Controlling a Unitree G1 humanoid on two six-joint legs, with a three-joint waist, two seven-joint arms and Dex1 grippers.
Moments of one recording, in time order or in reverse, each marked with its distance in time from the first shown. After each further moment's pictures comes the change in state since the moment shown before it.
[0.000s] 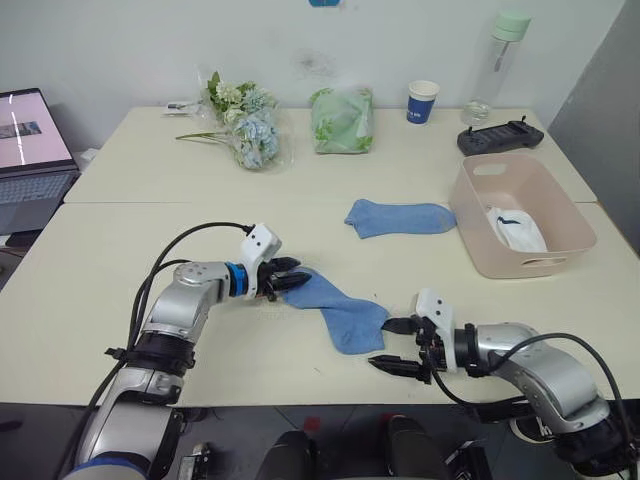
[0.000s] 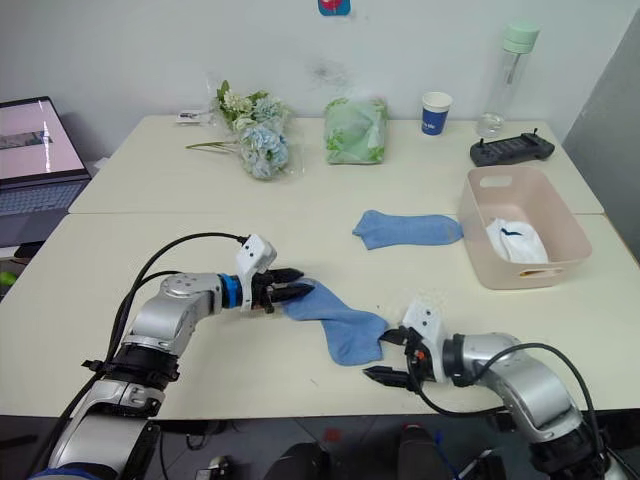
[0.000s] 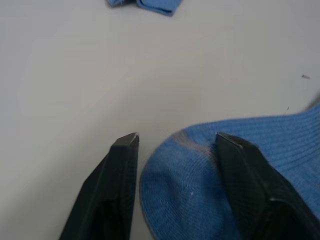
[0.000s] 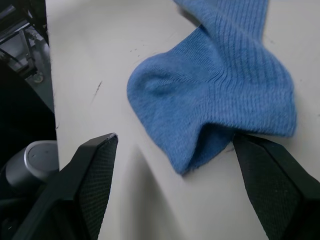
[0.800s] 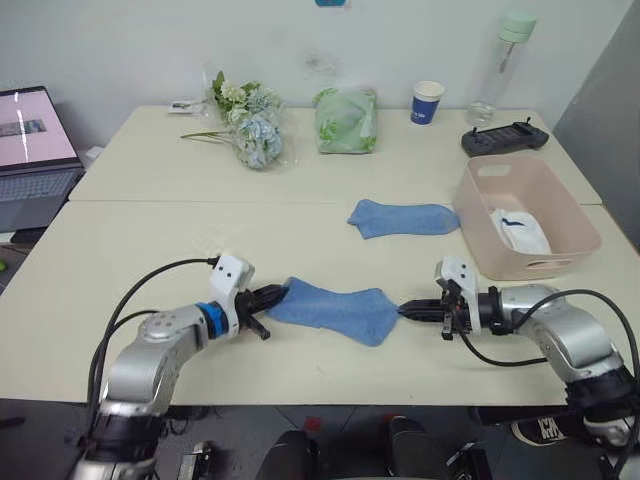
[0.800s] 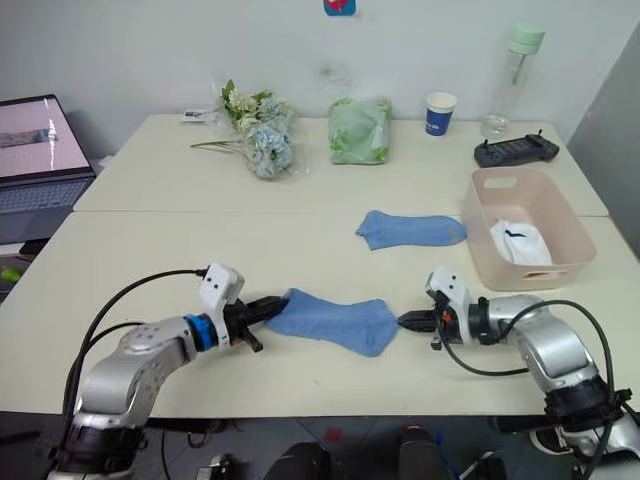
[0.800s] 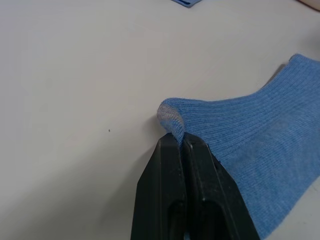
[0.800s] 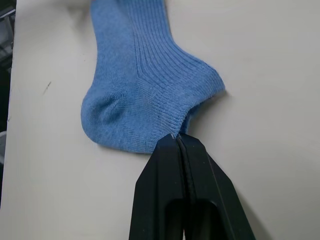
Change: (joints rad) left arm 0.467 -0.043 0.220 -0.668 -0.155 0.320 0.323; right arm -0.220 -0.148 -0.029 0.319 -0.014 -0.111 0.226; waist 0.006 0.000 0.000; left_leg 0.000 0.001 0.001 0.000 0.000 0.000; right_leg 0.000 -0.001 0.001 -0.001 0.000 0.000
